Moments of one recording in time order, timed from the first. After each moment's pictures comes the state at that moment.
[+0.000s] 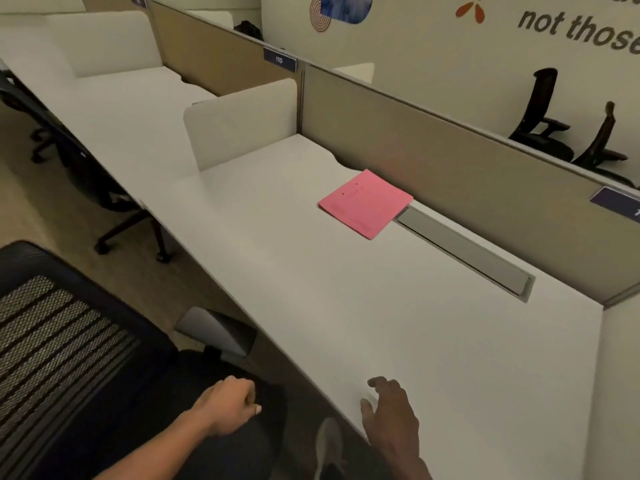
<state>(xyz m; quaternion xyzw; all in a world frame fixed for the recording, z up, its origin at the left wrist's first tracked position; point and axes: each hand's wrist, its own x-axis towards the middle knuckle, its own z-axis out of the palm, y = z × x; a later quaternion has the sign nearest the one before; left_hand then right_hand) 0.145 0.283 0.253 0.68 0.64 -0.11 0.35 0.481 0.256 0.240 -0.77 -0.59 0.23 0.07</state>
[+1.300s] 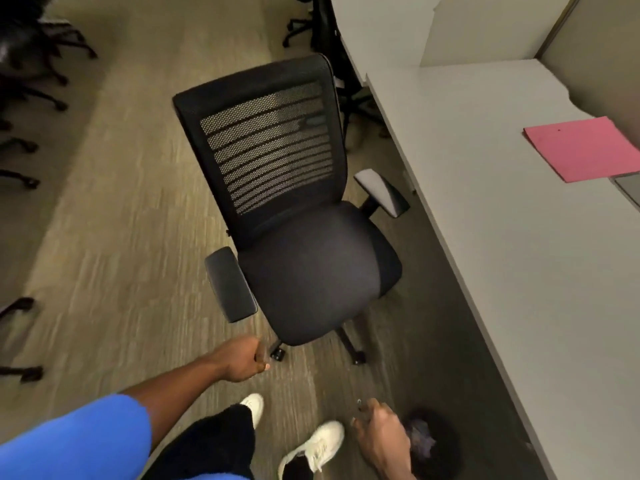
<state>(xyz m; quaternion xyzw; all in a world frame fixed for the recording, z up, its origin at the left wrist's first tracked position) 0.122 -0.186 0.225 0.42 0.79 -0.05 0.44 0.447 -0.094 0.194 -0.54 -0.74 0.36 -0.18</state>
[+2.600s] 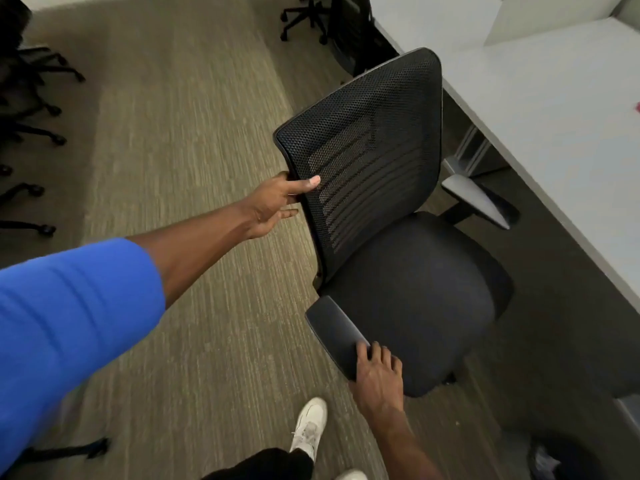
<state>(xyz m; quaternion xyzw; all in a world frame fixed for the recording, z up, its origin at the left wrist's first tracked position) -0.293 -0.023 0.346 0.28 0.64 0.47 0.54 0.035 -0.135 0.148 -0.48 -0.84 0.18 -0.17</state>
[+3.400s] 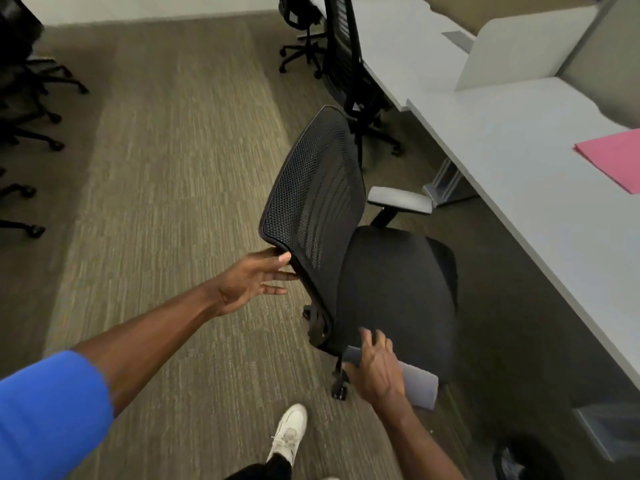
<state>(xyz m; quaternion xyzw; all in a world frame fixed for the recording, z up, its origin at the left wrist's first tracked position) -0.230 -0.190 0.334 0.32 0.57 0.45 0.60 0.076 -0.140 0.222 -0.49 -0.84 0.23 -0.08</state>
